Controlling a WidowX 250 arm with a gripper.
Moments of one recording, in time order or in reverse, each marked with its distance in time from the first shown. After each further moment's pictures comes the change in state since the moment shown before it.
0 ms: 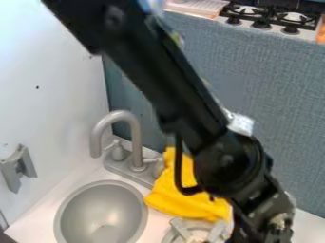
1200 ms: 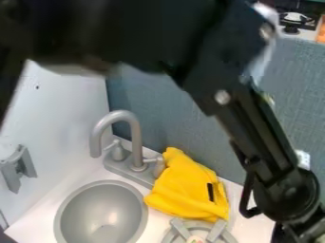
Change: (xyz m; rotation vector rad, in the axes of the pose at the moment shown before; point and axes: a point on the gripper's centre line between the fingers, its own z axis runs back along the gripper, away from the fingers) arm 0.032 -0.009 -0.023 0.023 0.120 0.062
